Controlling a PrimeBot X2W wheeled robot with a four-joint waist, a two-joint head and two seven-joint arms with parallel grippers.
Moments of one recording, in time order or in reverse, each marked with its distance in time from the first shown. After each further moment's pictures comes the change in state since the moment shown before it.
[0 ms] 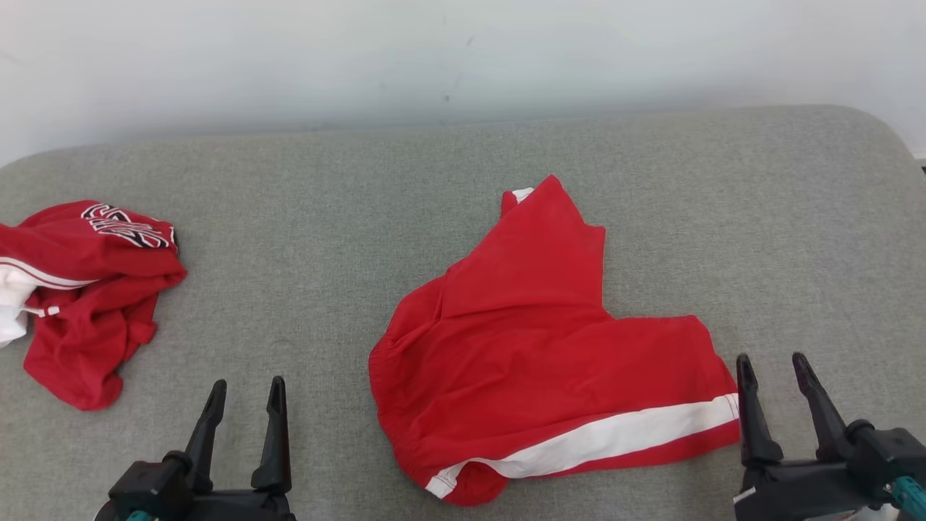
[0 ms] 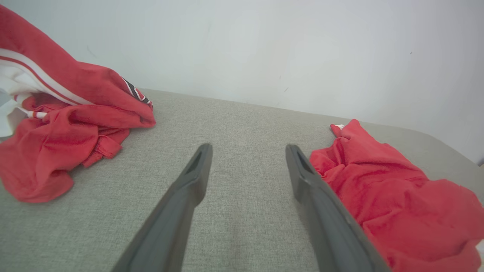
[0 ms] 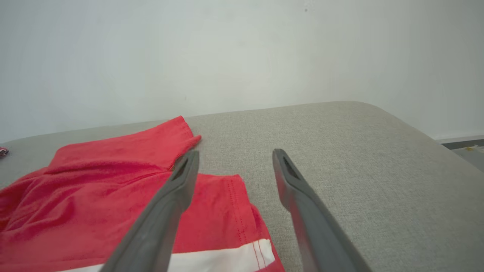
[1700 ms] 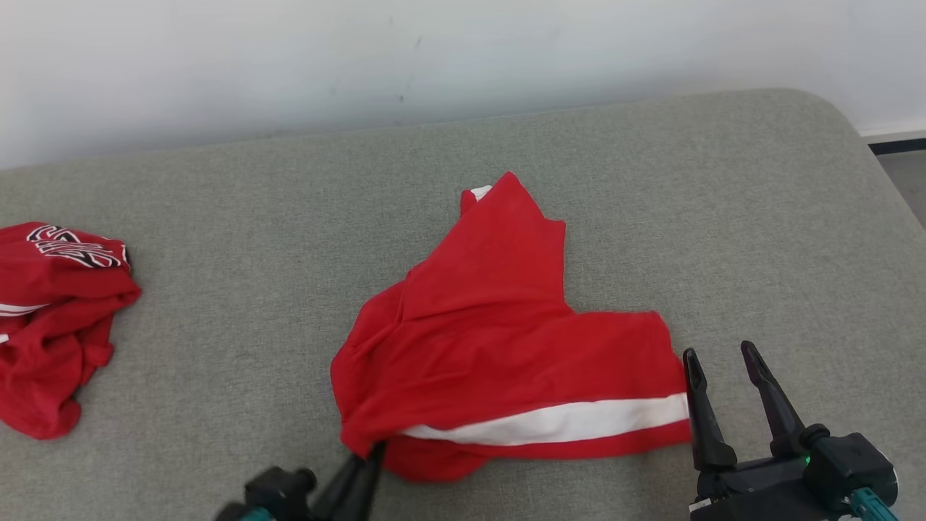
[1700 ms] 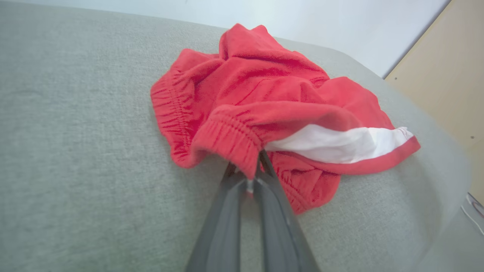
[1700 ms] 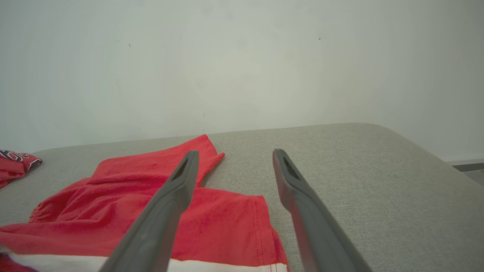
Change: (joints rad) left arm -0.067 0.060 -0.375 0.227 -0.154 -0.033 0.000; right arm 0.032 0.057 0.086 -0.156 -0.065 0.000 -0.002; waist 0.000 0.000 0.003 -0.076
